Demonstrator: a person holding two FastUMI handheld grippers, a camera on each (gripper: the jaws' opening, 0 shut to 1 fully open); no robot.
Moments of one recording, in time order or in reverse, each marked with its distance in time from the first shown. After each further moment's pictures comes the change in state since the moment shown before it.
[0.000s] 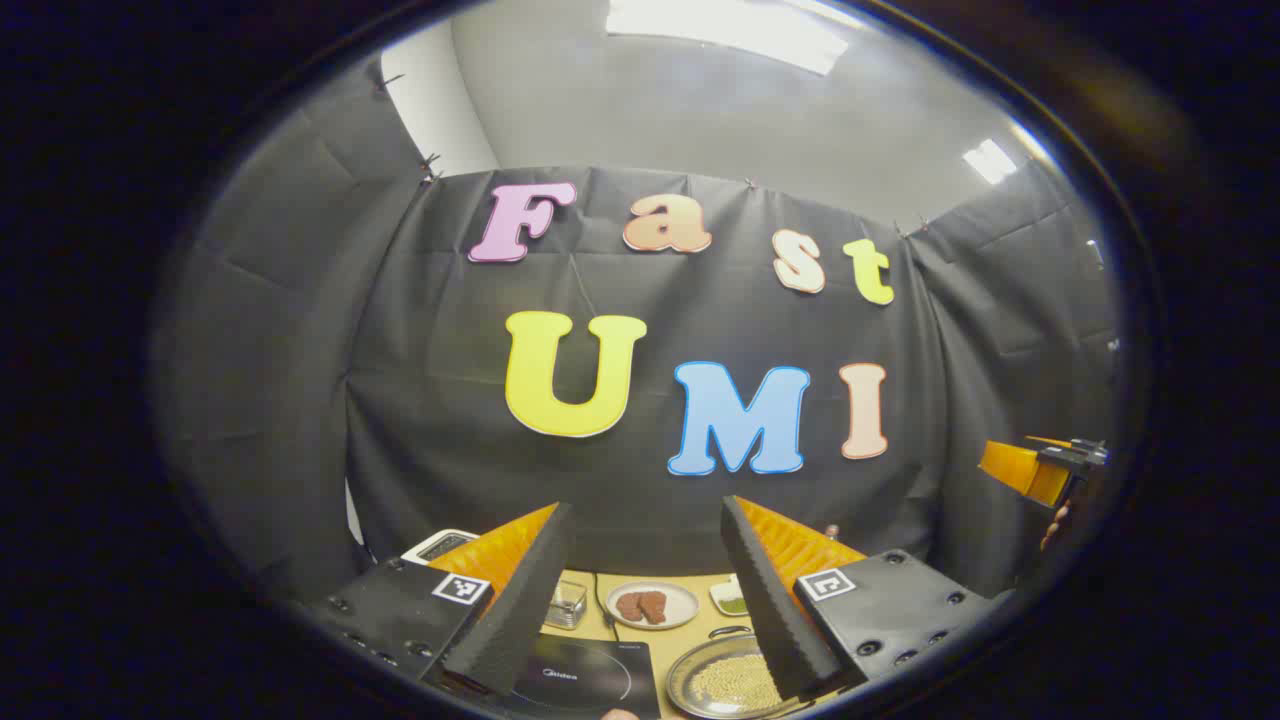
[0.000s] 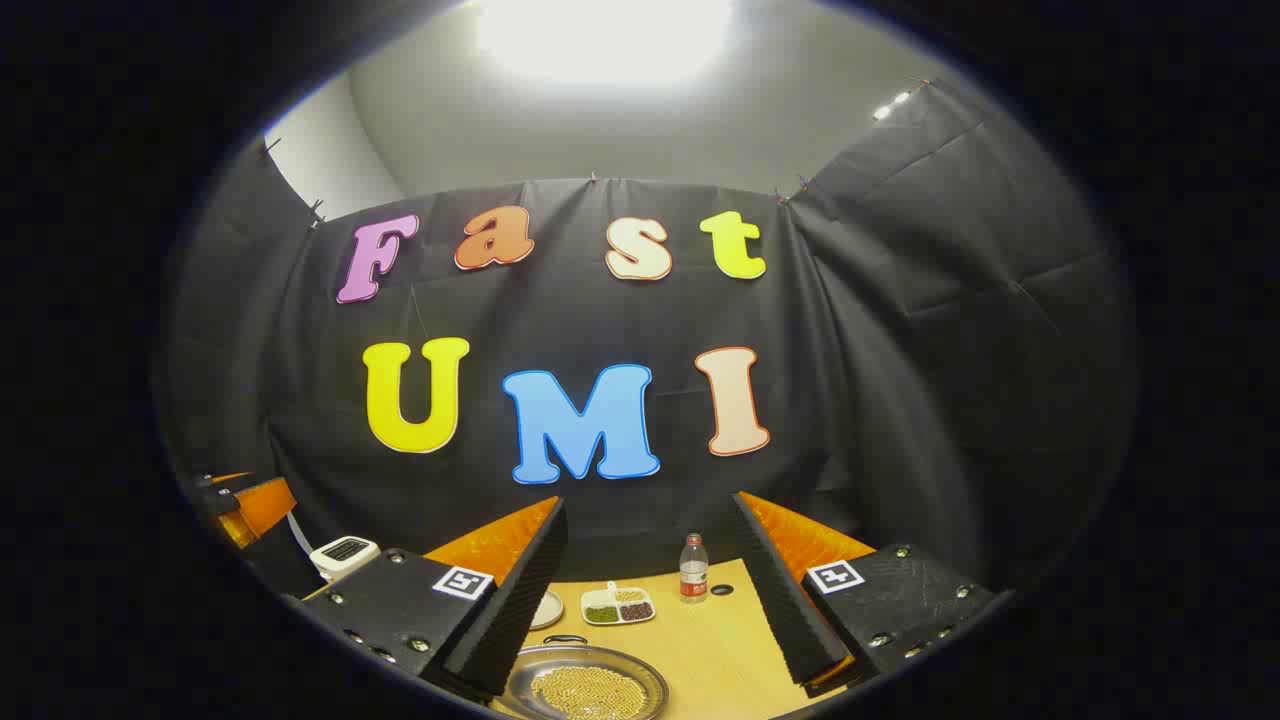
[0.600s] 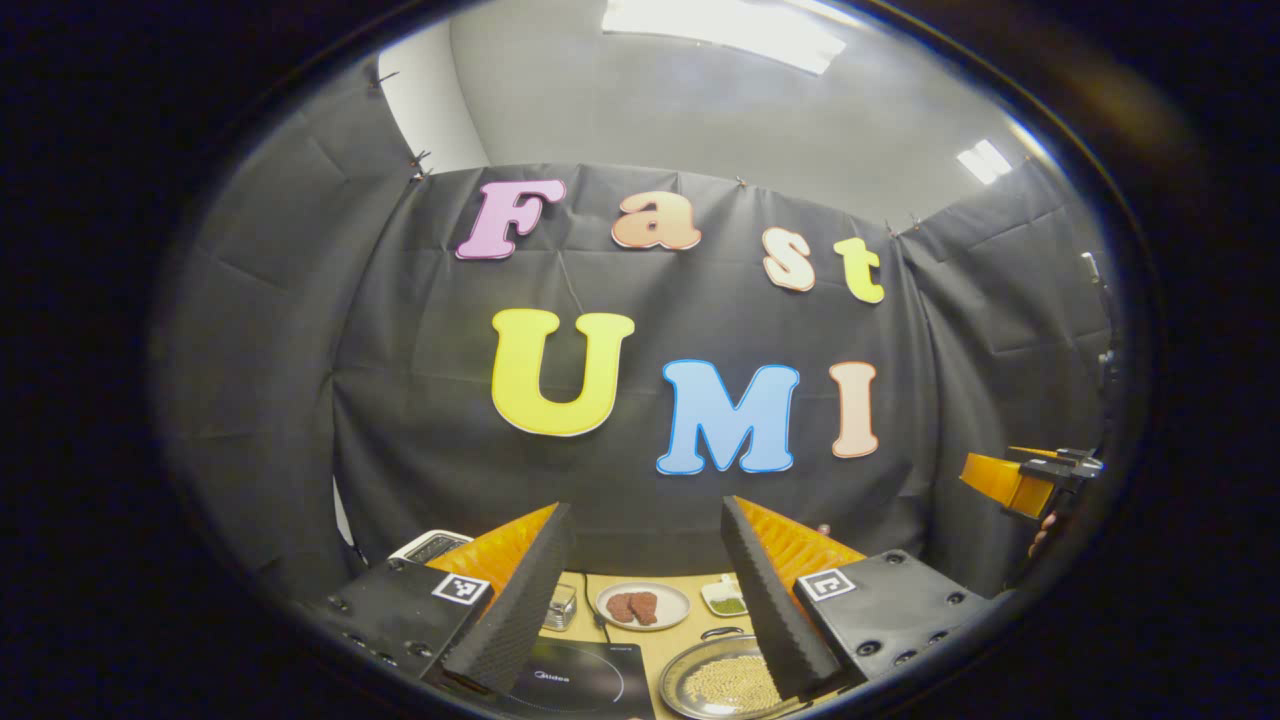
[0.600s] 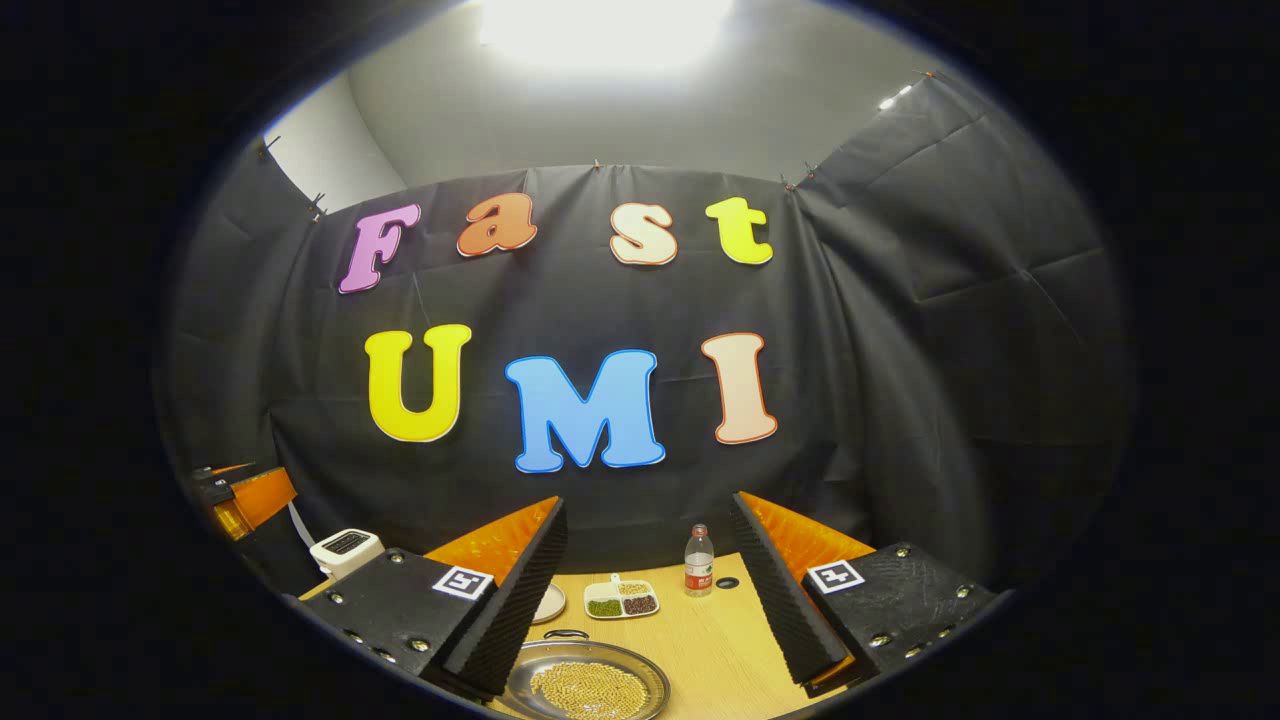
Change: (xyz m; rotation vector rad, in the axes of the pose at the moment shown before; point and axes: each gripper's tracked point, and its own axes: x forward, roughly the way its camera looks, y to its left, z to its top) left arm 0.014 -0.008 -0.009 0.007 0.023 -0.020; right arm 0.011 -0.002 -0.015 -0.002 0.036 0.016
